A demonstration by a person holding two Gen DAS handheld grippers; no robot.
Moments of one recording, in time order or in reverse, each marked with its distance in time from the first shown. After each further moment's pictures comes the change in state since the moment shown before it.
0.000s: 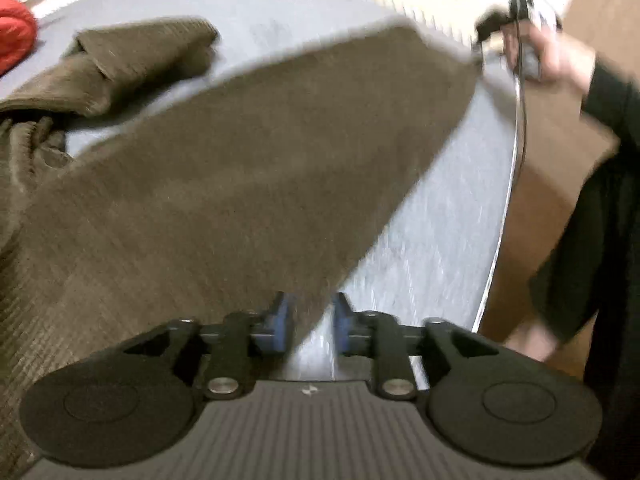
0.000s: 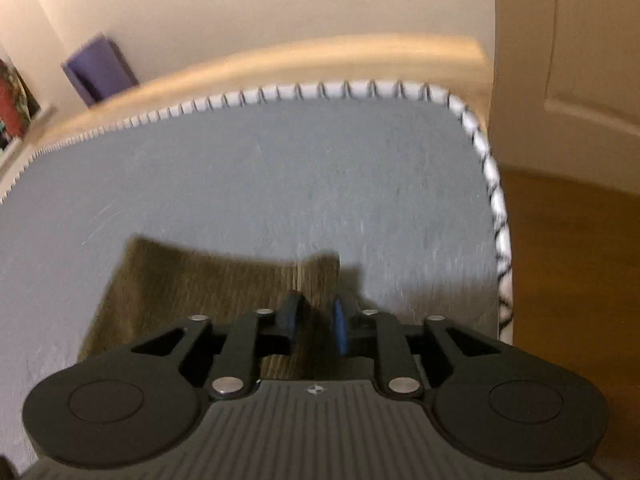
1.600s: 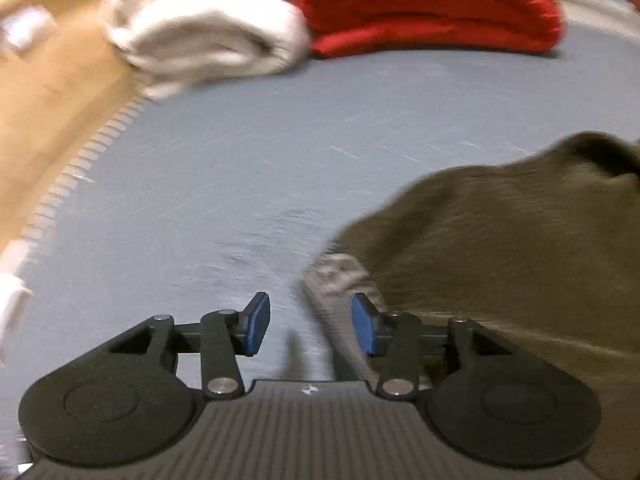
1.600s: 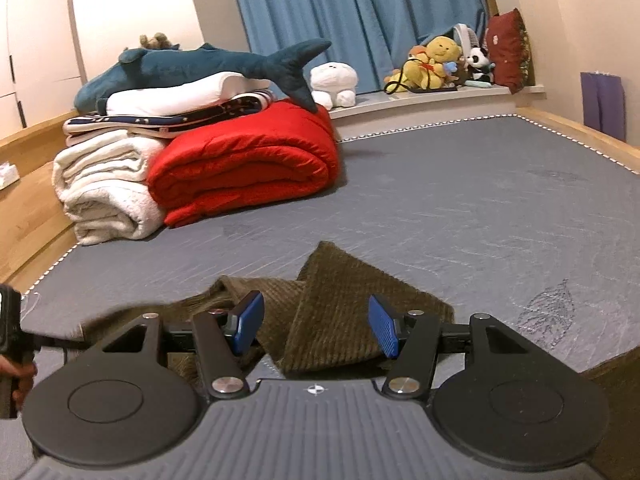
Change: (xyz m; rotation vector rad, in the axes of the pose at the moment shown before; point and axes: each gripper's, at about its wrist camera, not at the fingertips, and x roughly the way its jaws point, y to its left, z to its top) left arm -0.106 0.302 -0.037 -0.676 -0.002 1.120; right arm -0.221 0.285 -0.195 -0.781 0.055 1.012
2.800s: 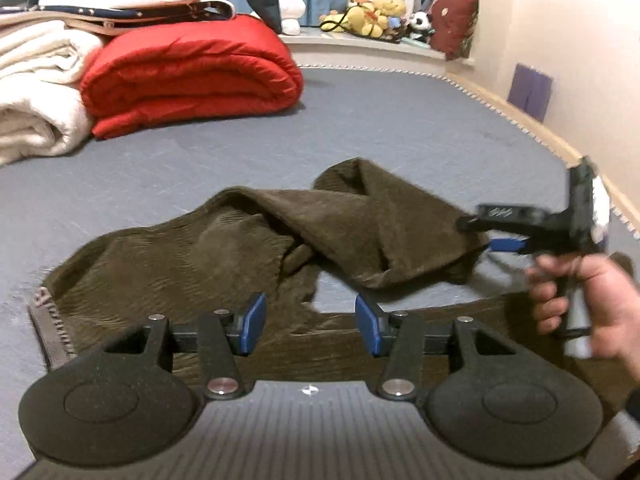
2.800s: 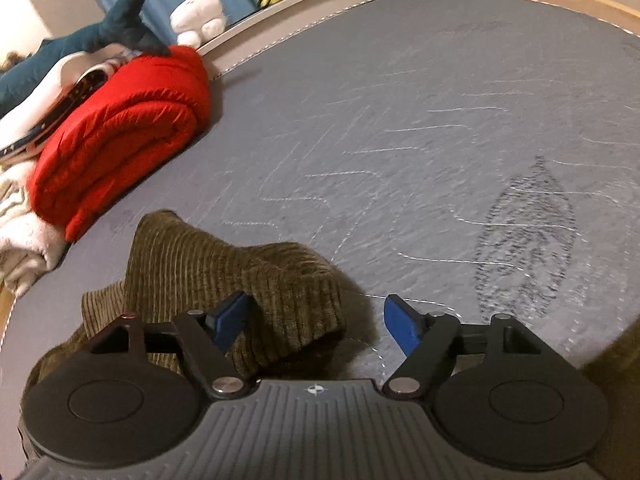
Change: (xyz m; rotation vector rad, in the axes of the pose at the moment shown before) left arm -0.204 -0.160 -0.017 0.080 -0.146 -0.626; right arm 0.149 -0.111 -0.021 0.313 0.235 -0.106
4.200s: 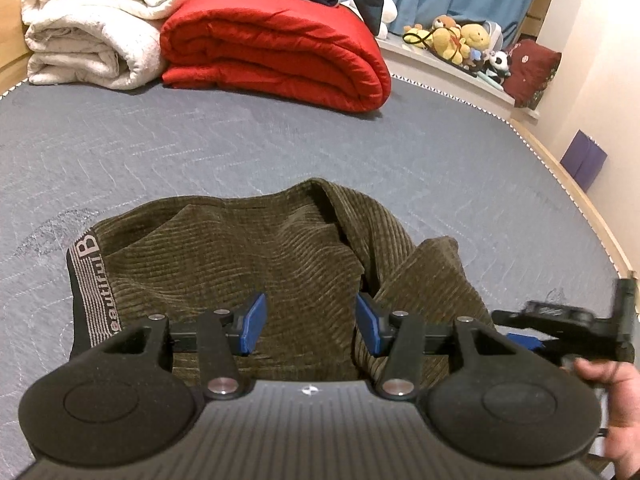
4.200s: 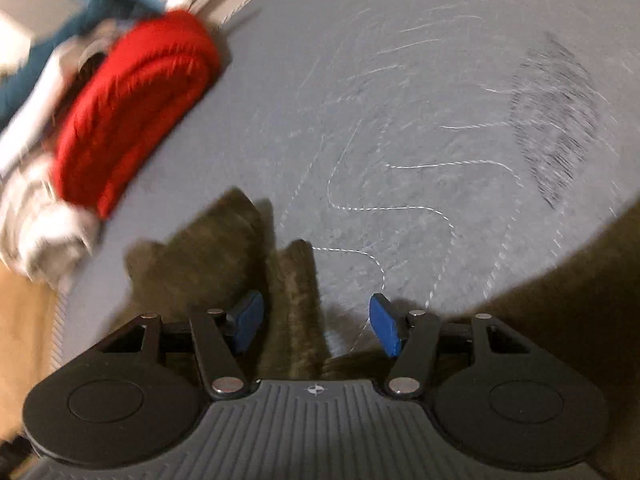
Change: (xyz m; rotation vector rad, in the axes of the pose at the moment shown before) left arm -0.002 0.095 0.010 -0.280 0.034 0.076; right arm -0.018 0.012 -0.042 0.110 0.223 0.040
